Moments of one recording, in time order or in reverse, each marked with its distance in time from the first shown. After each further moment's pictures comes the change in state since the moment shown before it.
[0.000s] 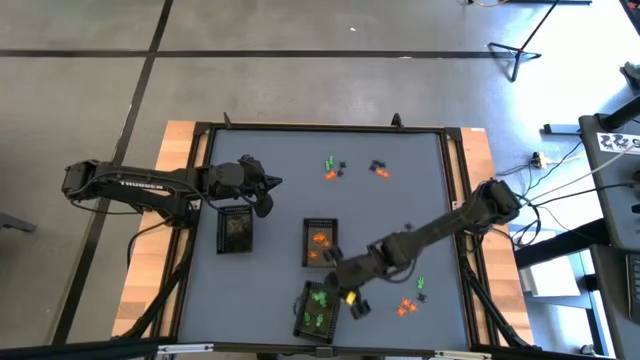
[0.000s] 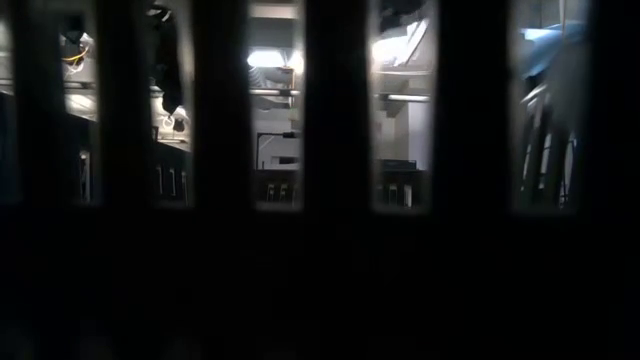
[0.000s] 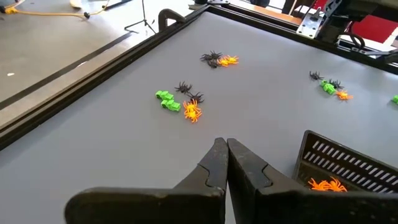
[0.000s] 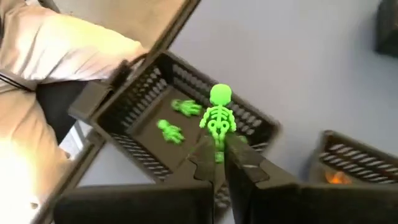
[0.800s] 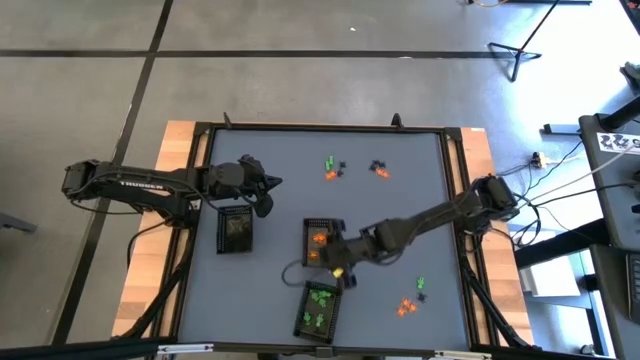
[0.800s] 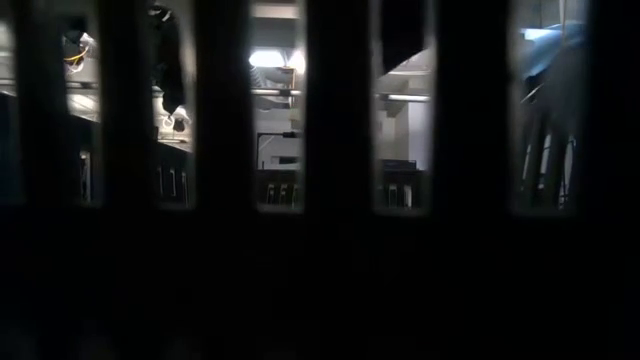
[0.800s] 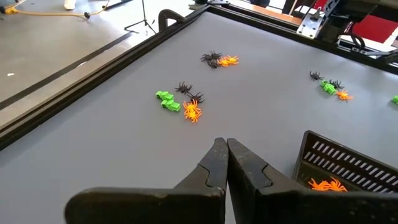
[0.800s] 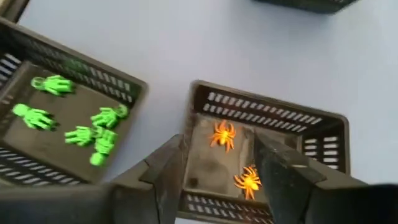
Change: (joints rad) left arm 0.000 0.000 0.001 0.001 0.000 0.000; right arm -0.104 0.008 -0.008 -0.111 0.243 0.014
